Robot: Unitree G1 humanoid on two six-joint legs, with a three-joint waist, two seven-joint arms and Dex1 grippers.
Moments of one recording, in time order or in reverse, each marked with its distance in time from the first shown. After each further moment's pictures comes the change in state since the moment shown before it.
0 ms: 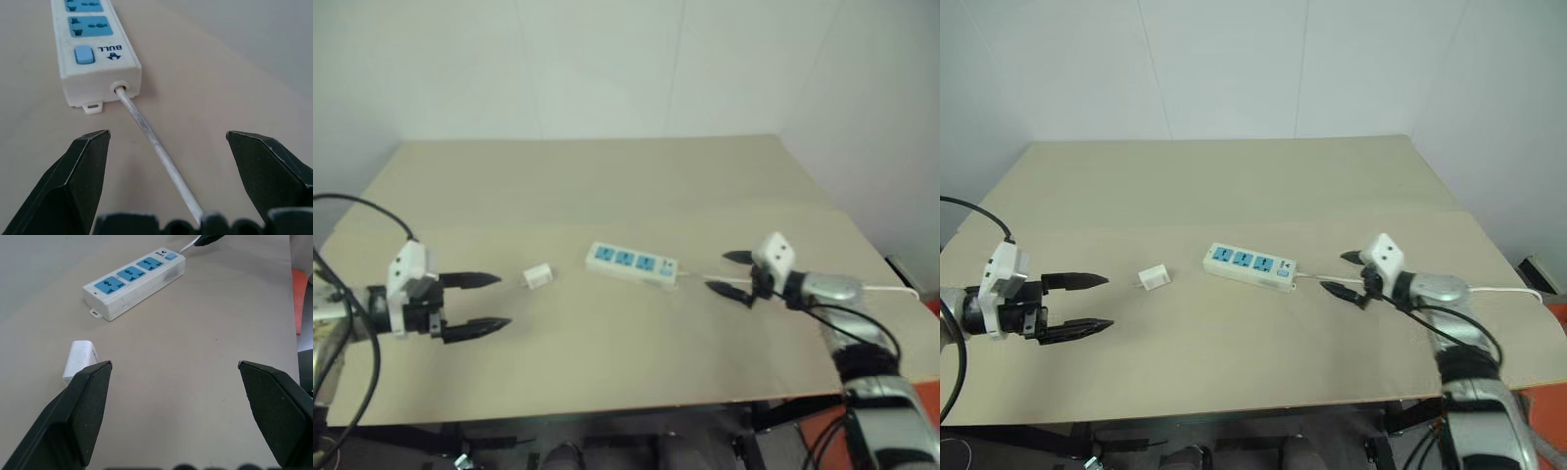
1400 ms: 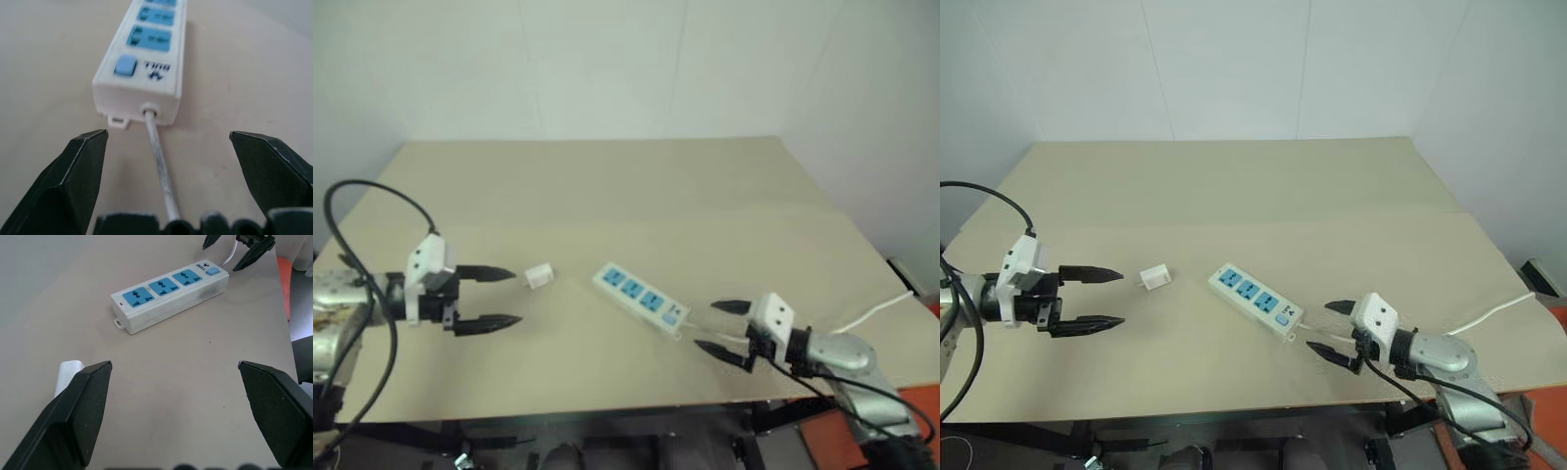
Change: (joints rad) left arm -0.114 -0.001 -0.099 0.059 0.026 -0.041 -0.052; right arm 0.606 -0.045 -0.068 -0.860 0.176 0.232 -0.096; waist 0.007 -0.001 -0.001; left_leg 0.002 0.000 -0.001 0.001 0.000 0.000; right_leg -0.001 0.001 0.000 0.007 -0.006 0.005
